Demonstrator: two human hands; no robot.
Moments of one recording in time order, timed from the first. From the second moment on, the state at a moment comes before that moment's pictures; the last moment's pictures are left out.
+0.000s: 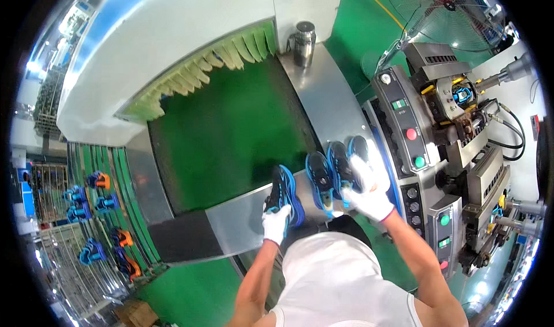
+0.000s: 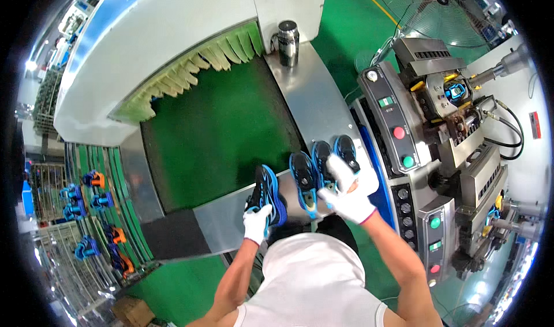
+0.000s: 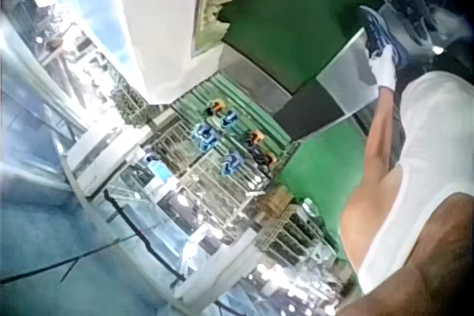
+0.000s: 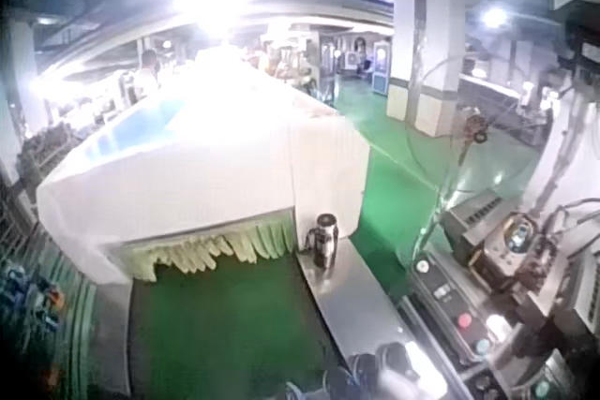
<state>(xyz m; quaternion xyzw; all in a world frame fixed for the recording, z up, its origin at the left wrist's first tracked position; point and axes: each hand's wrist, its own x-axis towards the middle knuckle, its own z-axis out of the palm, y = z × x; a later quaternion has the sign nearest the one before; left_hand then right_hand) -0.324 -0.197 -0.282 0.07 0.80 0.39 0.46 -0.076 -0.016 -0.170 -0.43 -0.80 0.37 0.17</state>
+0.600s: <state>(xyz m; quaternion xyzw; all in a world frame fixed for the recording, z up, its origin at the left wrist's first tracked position) -0.359 -0.136 -0.212 0.39 0.76 0.12 0.50 -0.135 -0.122 -0.200 -0.69 -0.39 0.47 0.40</state>
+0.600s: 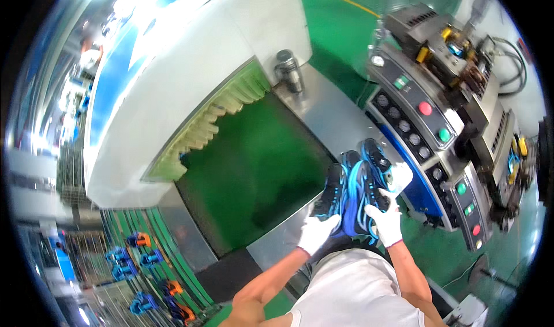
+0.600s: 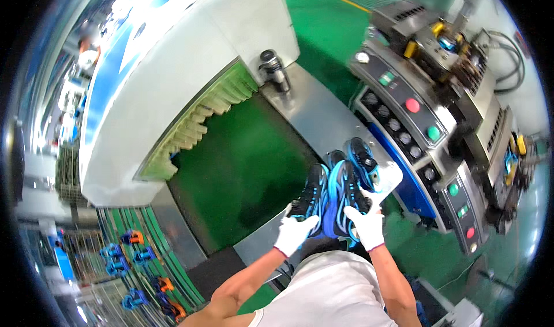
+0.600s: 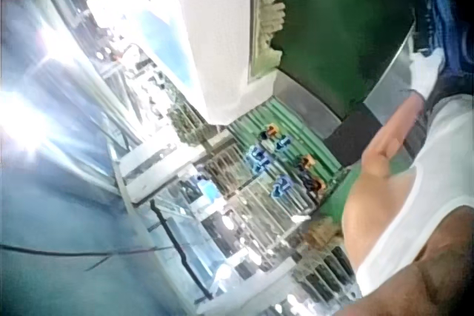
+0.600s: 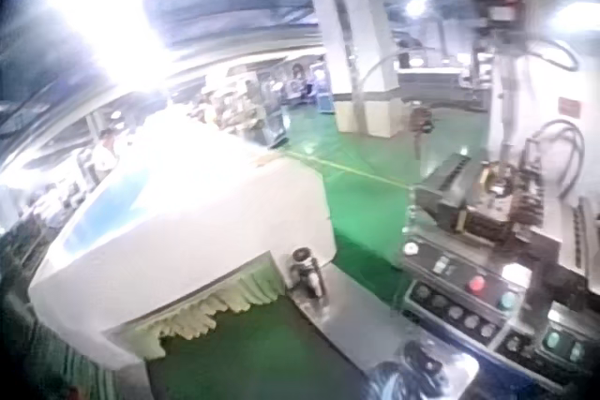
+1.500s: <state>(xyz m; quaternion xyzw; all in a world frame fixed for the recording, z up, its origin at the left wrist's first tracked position) 0.279 -0.589 -0.076 0.78 -0.27 -0.02 0.57 0.089 -0.784 -0.029 -0.80 0.41 -0.31 0.30</state>
